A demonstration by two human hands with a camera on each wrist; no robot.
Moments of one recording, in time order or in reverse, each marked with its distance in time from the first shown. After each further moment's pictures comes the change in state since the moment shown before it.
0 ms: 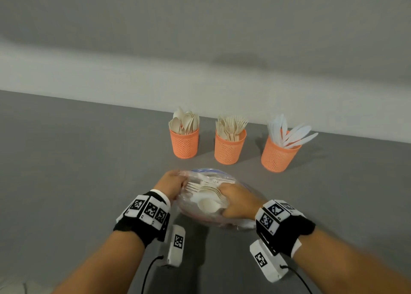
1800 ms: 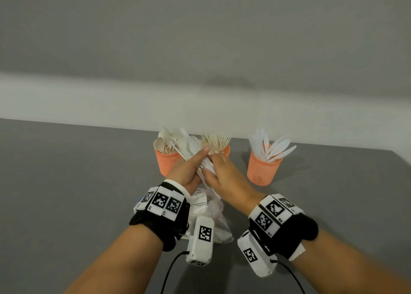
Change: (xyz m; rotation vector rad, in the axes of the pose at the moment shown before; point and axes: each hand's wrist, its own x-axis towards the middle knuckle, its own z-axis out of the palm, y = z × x) left_hand -0.022 0.098 0.060 -0.717 -0.322 0.188; right_hand 0.003 -0.020 -0.063 0.125 0.560 -0.180
